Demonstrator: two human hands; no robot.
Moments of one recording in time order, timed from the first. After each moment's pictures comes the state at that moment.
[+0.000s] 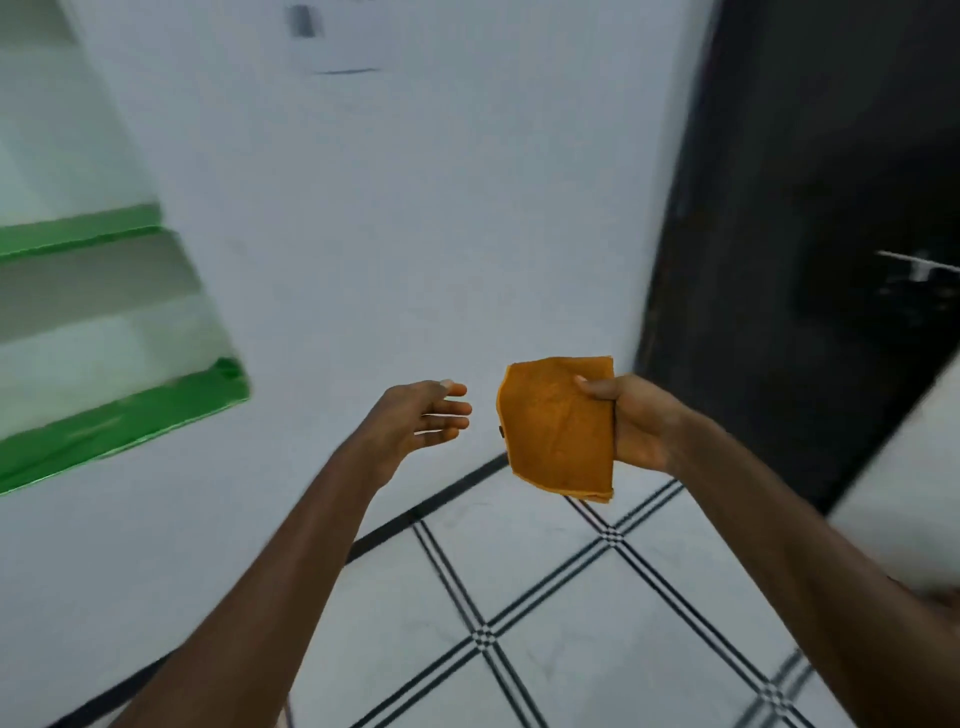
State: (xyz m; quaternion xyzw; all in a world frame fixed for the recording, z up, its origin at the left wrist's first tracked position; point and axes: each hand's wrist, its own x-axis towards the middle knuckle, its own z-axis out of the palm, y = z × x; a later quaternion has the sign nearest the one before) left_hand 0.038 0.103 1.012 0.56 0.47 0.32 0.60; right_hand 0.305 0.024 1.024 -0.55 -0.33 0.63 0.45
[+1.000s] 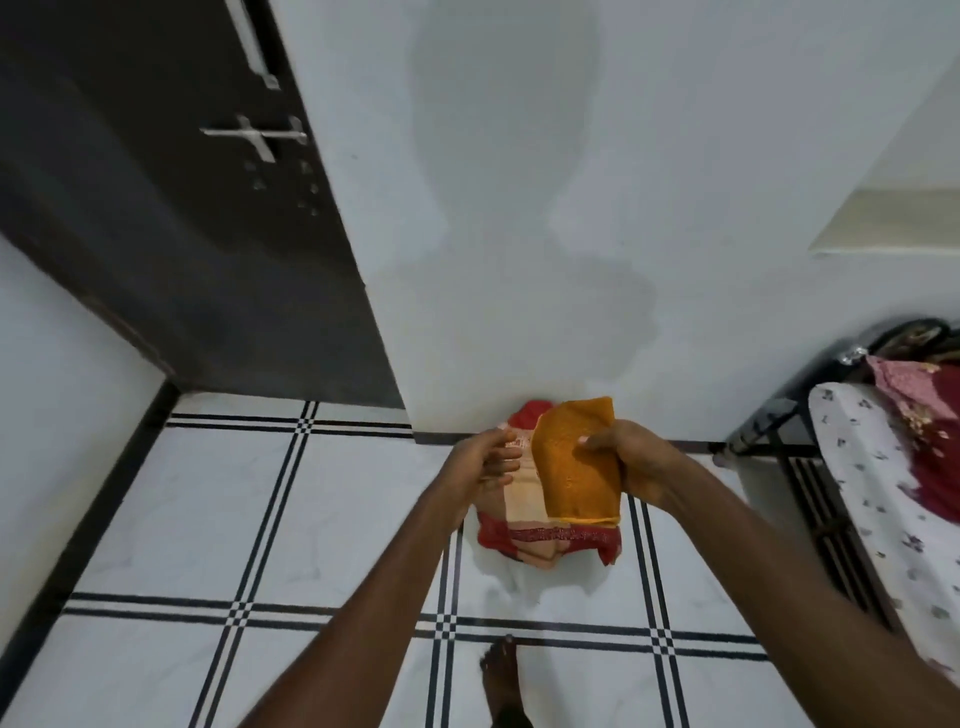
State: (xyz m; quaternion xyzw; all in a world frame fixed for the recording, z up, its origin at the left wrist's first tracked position) left_hand 1.002 -0.085 0.723 0.59 0.31 -0.13 0.73; right_hand 1.082 -0.285 0.770 -0.70 0.11 0.40 0.58
